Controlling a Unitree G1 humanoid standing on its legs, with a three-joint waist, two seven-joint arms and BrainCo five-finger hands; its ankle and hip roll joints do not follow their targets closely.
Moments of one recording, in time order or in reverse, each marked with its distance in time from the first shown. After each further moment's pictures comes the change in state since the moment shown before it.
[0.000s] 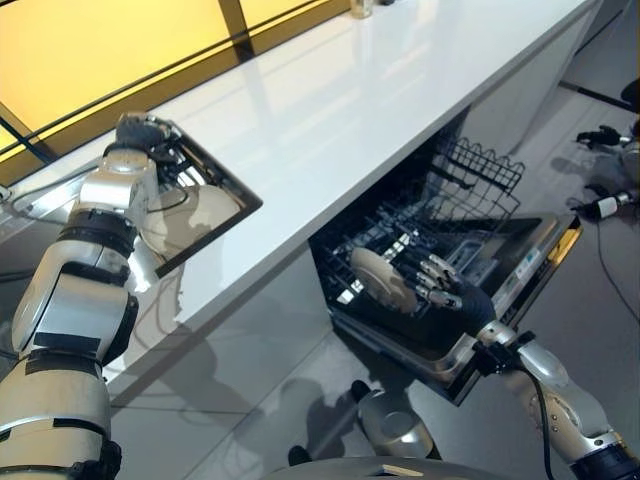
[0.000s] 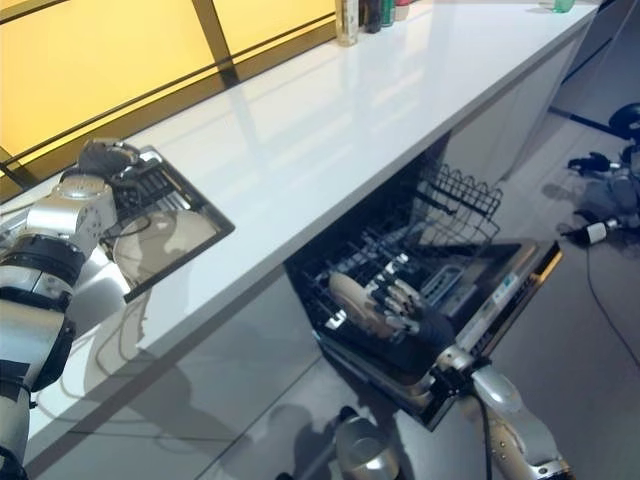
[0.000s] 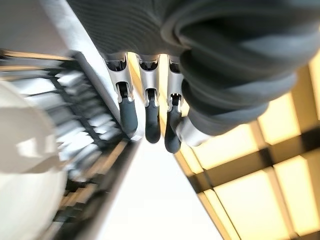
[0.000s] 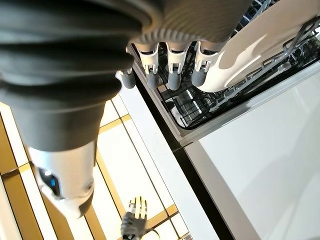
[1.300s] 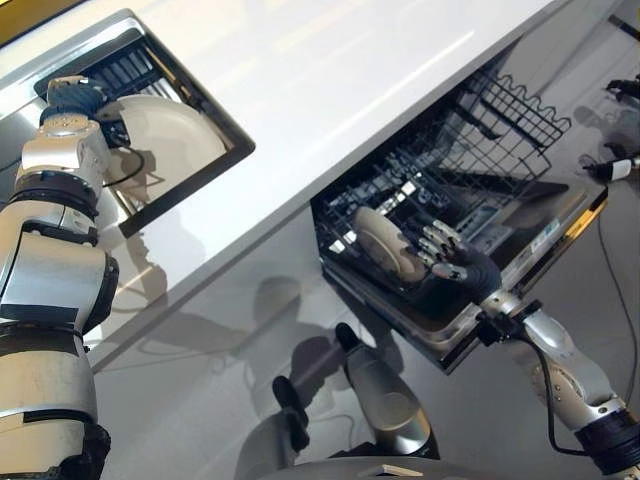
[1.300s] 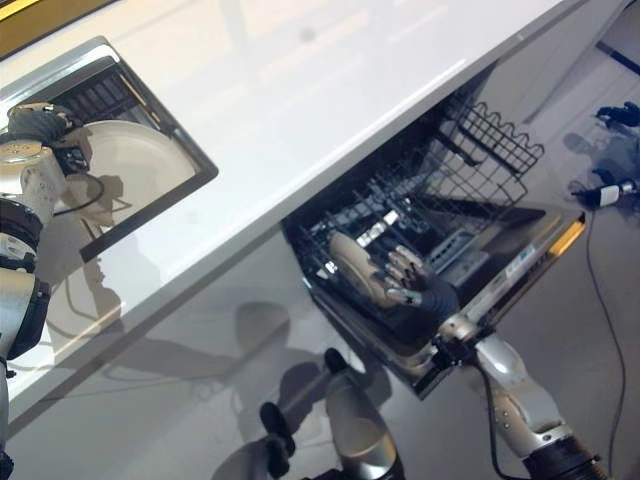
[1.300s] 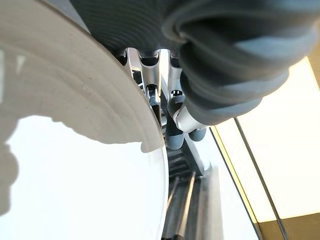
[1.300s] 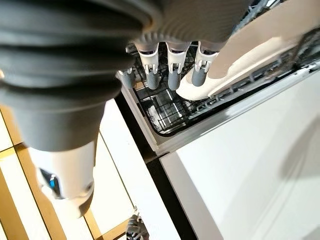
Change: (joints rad) left arm -0.268 0.062 -0.105 0.248 -0.075 -0.109 -0.024; right arm -0.134 -0.083 0.042 0.000 0.043 -0.082 -0.005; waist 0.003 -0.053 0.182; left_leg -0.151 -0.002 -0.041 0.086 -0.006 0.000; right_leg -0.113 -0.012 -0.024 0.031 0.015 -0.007
